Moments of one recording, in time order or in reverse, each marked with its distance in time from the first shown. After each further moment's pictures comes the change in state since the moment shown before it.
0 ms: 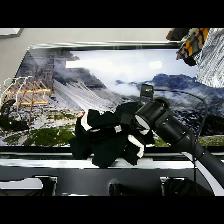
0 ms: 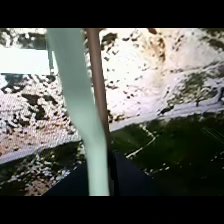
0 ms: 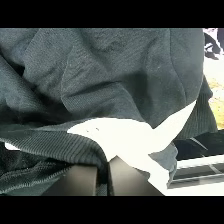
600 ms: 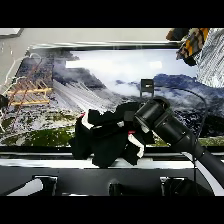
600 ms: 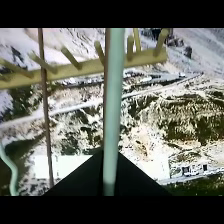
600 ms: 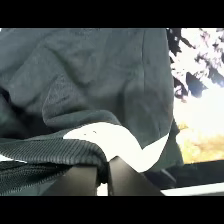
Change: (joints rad) left arm -0.099 0.296 0.221 -0.047 -0.003 0.011; right arm 0.000 0.000 0.000 -0.147 -0.024 -0.079
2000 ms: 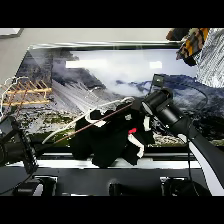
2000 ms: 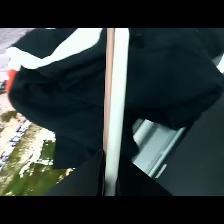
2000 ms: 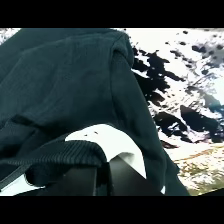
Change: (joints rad) left arm -0.540 0.846 -0.505 -0.327 -0.394 0.088; right arm -0.190 -0.103 0.000 0.024 -0.135 0.076
